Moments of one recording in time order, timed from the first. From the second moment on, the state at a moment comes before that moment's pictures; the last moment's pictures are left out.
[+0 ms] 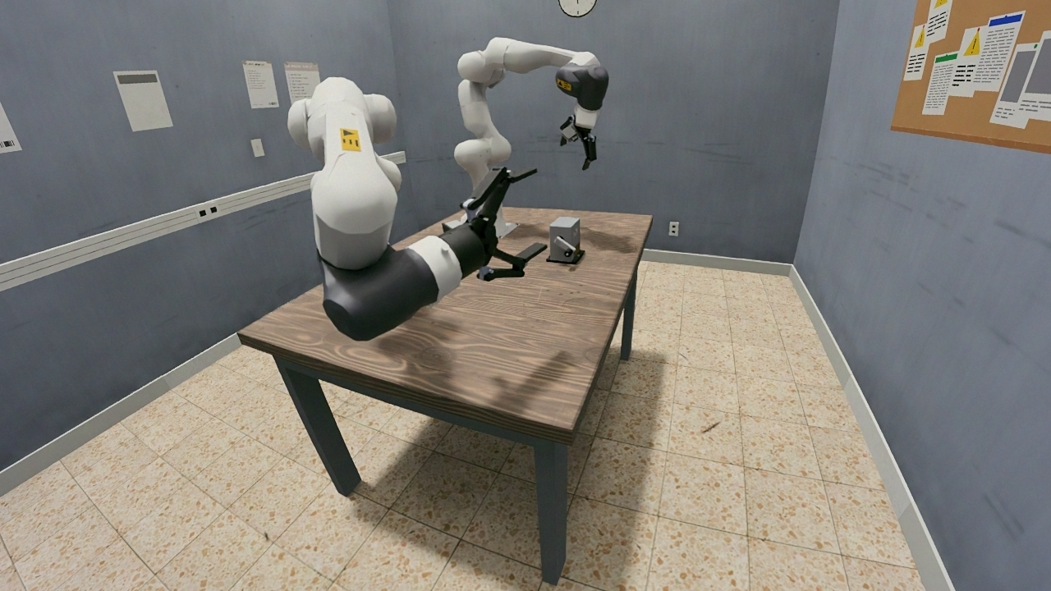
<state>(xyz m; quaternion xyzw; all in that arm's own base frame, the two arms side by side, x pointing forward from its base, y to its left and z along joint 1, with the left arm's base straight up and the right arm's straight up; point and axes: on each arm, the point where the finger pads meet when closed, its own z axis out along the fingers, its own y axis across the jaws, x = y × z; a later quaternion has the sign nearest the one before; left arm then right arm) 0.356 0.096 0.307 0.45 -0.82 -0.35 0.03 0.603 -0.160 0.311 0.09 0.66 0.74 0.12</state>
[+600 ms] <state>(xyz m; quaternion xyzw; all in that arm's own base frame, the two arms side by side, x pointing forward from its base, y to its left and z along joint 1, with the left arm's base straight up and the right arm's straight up) 0.356 0.139 0.311 0.56 -0.76 -0.32 0.04 0.603 -0.160 0.311 0.09 0.66 0.74 0.12</state>
